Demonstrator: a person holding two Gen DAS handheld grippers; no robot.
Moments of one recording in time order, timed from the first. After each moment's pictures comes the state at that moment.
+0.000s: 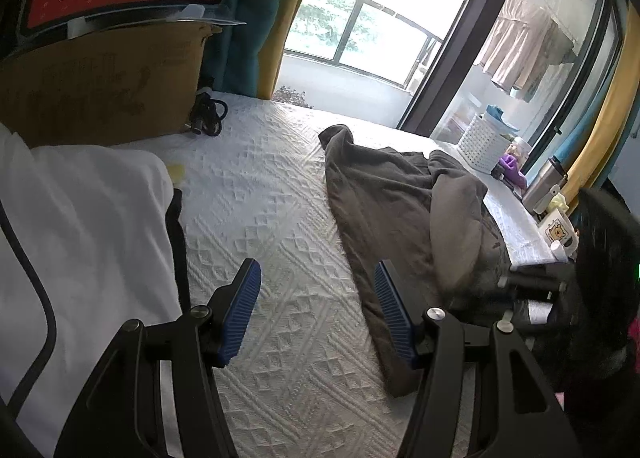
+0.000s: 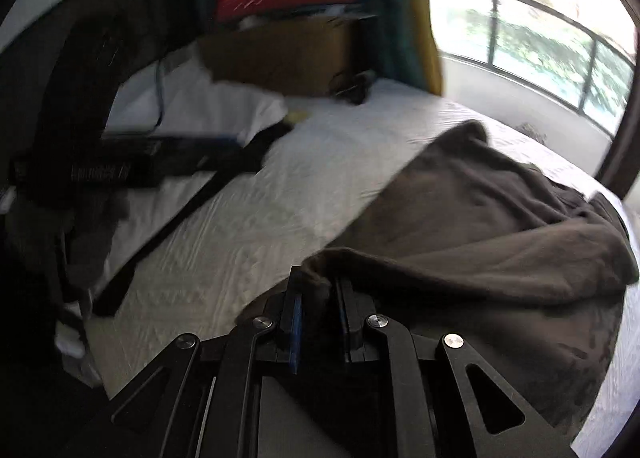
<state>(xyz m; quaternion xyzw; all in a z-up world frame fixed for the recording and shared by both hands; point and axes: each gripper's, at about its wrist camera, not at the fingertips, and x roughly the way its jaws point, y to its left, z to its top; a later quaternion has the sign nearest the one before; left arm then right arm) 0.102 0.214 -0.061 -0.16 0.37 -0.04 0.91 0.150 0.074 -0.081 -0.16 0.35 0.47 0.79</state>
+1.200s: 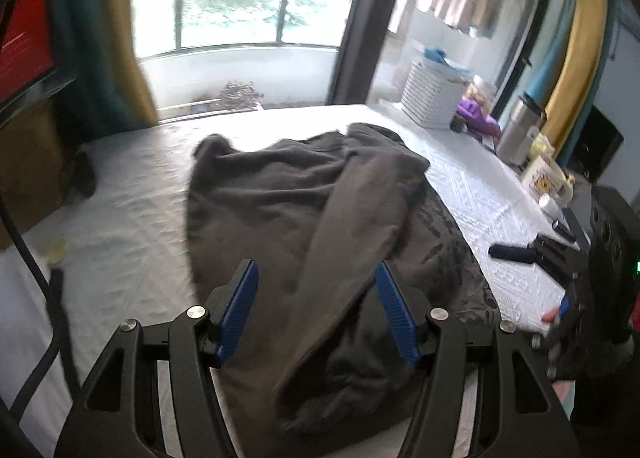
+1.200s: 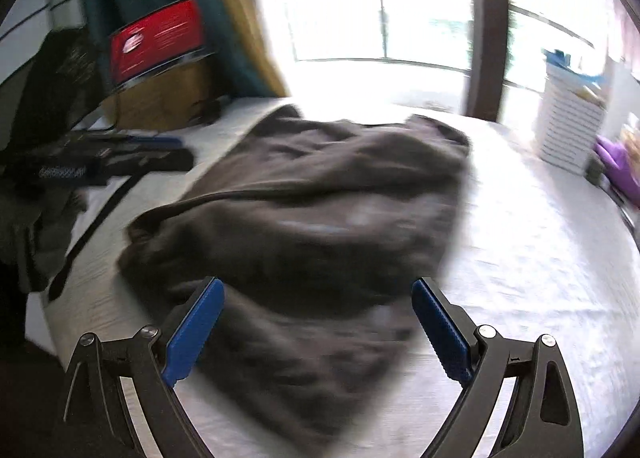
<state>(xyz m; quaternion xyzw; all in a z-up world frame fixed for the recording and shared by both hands) 0.176 0.074 -0.041 -0.05 0.41 -0.11 0.90 0.195 -0.118 -0.087 -0.06 0.35 0.33 0.88</state>
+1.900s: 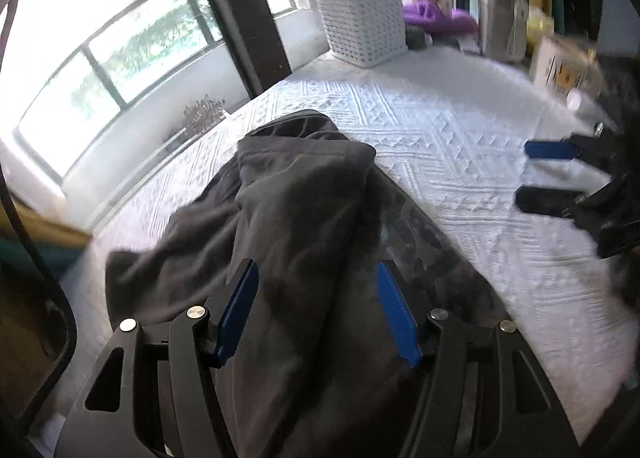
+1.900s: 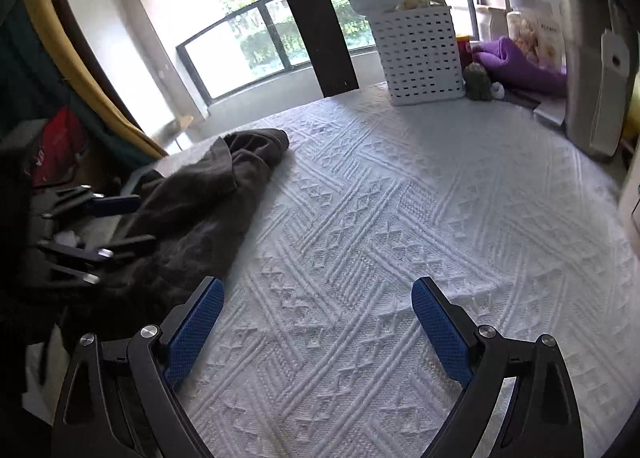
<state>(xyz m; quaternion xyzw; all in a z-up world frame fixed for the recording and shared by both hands) 0.270 -0.067 -0.069 0.20 0.44 -0.13 0.86 0.276 -0.250 -0.118 0.09 0.37 0.24 0.89</state>
